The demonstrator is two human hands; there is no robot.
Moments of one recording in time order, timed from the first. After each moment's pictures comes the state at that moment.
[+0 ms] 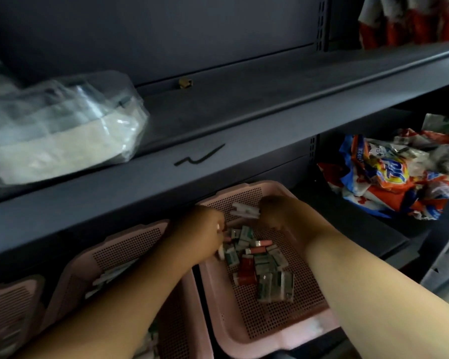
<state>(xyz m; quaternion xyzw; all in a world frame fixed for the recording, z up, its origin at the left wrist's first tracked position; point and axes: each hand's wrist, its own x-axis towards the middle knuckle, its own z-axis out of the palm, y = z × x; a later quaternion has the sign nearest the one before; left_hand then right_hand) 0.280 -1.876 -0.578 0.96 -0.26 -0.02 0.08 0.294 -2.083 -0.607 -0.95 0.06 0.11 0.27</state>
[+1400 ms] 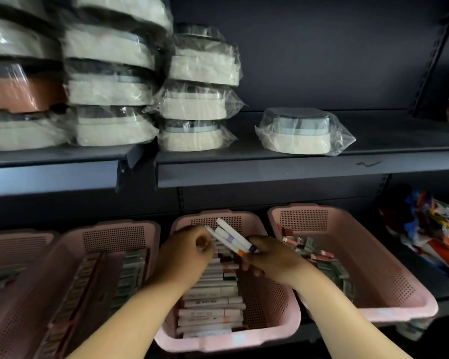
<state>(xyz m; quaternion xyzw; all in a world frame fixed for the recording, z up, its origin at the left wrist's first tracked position) 0.181 -1.647 -0.600 0.93 -0.11 0.17 0.32 0.175 -1.870 -0.589 -0.89 -0.13 0.08 0.43</state>
